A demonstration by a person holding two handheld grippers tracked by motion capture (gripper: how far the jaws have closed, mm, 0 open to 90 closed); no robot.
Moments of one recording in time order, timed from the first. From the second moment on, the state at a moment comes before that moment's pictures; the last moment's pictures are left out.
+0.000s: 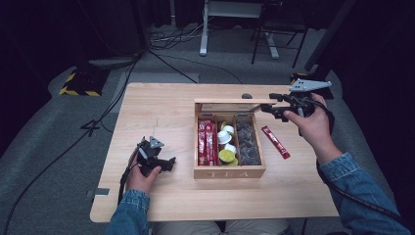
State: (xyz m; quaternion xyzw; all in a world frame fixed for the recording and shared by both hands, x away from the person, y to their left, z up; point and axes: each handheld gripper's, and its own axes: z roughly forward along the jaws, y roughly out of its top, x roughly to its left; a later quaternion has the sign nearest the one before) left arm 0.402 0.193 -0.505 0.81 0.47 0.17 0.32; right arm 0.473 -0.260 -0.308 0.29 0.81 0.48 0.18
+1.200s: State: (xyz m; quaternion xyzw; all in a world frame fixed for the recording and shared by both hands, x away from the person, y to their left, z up) left arm 0.402 0.193 -0.505 0.81 0.47 0.17 0.32; right arm 0.418 -0.259 -0.348 0.26 0.85 0.43 0.17
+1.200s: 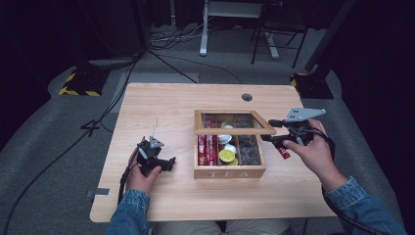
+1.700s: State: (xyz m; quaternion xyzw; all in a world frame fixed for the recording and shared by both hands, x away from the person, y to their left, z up) left arm 0.402 0.193 -0.505 0.81 0.47 0.17 0.32; right arm 0.403 -0.262 -0.375 0.26 0.85 0.42 0.16
